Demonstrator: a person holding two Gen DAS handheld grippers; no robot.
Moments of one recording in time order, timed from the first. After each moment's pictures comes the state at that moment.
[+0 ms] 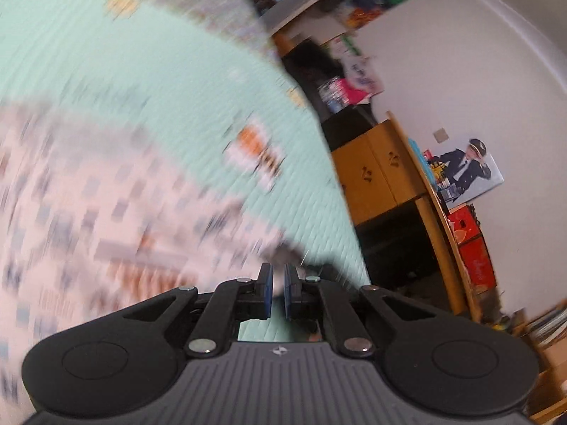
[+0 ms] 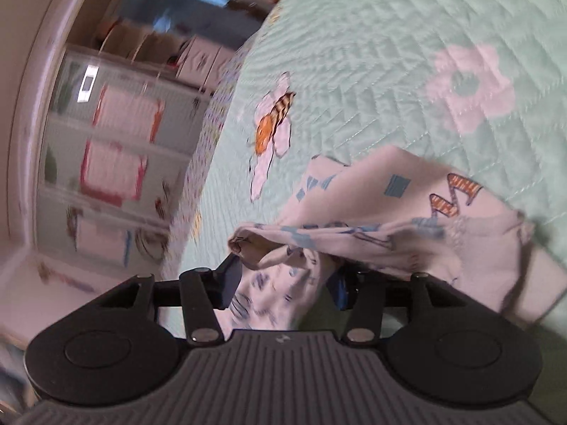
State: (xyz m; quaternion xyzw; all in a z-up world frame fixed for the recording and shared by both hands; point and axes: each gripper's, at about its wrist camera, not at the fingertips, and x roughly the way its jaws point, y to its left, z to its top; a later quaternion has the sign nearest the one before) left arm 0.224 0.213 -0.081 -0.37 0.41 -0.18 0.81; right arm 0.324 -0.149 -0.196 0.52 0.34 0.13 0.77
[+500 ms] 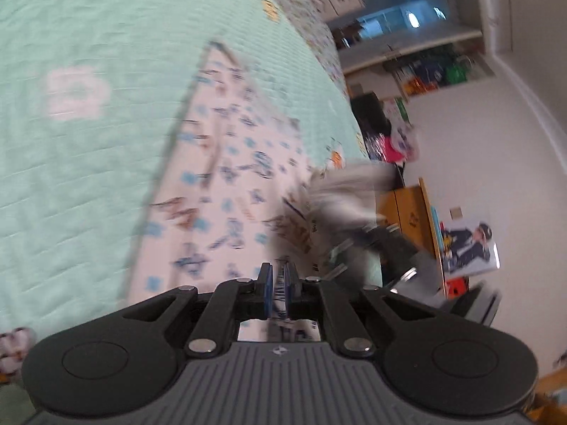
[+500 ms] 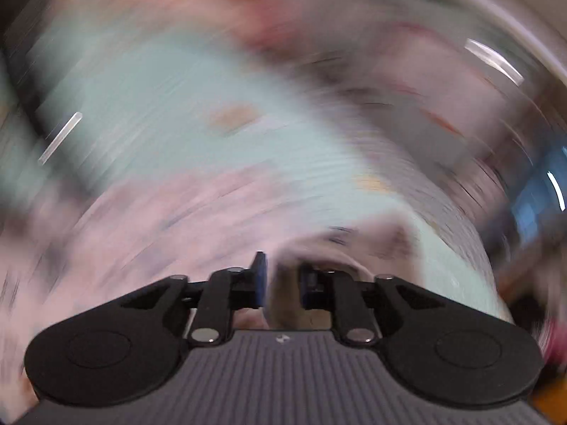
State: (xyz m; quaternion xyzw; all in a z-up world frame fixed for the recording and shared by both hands) left arm 0.092 0.328 -0.141 -0.50 0.36 -0.09 0.78; right arm 0.171 0.110 -0.132 -0.44 0.10 0.42 0.79
